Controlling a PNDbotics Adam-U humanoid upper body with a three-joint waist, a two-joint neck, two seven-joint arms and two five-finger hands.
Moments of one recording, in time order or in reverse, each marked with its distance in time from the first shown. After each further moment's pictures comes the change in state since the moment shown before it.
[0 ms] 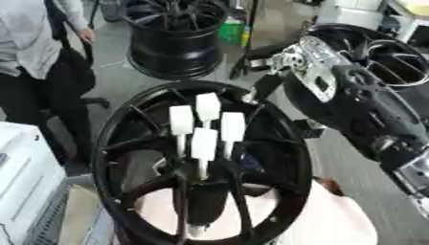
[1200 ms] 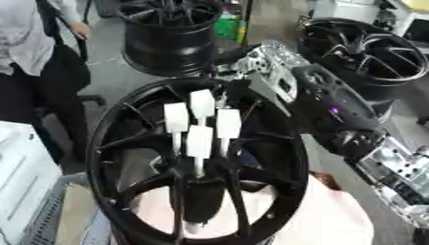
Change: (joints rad) left arm -0.029 -0.010 -0.001 0.000 -0.006 -0.014 -0.008; right arm 0.004 0.026 -0.001 0.018 0.021 -0.047 -0.007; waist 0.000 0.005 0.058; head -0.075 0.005
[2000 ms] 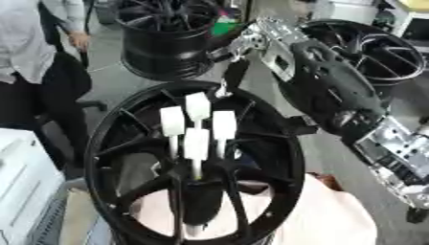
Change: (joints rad) left arm -0.033 0.000 0.020 0.000 -0.010 -0.008 0.044; right arm -0.079 -0.052 0.006 -0.030 -0.023 -0.059 0.171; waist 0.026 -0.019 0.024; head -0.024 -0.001
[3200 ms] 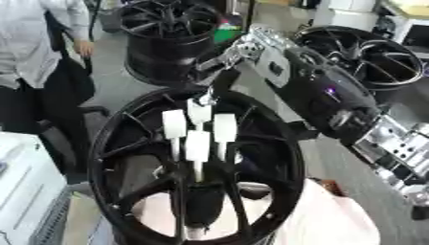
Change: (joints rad) left arm -0.005 0.001 0.065 0.000 -0.005 0.036 0.069; right arm 0.013 0.000 0.139 0.023 -0.279 -0.031 -0.031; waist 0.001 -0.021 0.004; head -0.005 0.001
